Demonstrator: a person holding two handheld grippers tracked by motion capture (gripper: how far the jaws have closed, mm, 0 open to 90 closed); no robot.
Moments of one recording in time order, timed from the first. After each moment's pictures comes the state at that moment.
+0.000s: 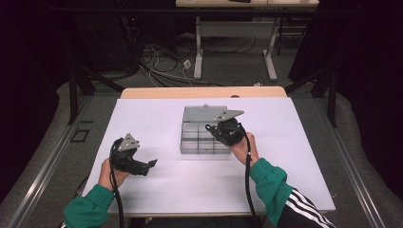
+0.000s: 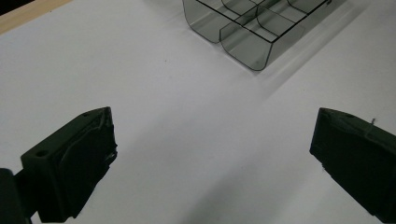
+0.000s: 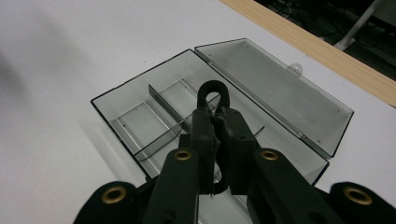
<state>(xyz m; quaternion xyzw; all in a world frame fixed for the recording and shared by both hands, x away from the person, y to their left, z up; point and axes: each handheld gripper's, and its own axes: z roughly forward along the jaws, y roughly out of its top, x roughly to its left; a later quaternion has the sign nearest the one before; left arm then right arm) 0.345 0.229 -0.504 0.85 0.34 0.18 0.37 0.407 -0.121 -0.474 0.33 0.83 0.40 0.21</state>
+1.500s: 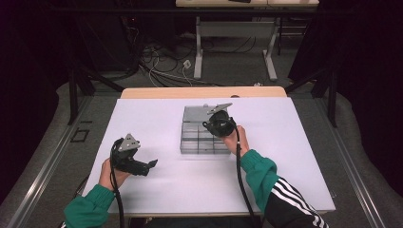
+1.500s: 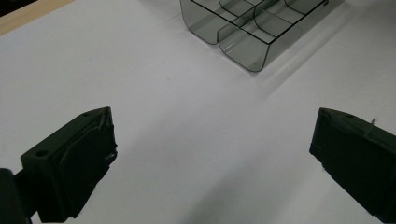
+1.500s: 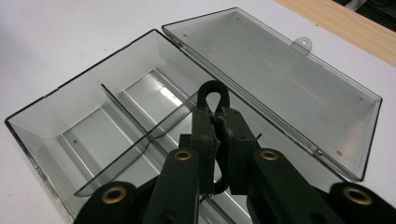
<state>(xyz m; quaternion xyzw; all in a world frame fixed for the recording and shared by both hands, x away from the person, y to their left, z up) 0.345 0.227 -0.505 0.85 0.34 0.18 0.37 0.459 -0.103 -0.505 0.36 0.84 0.35 0.18</state>
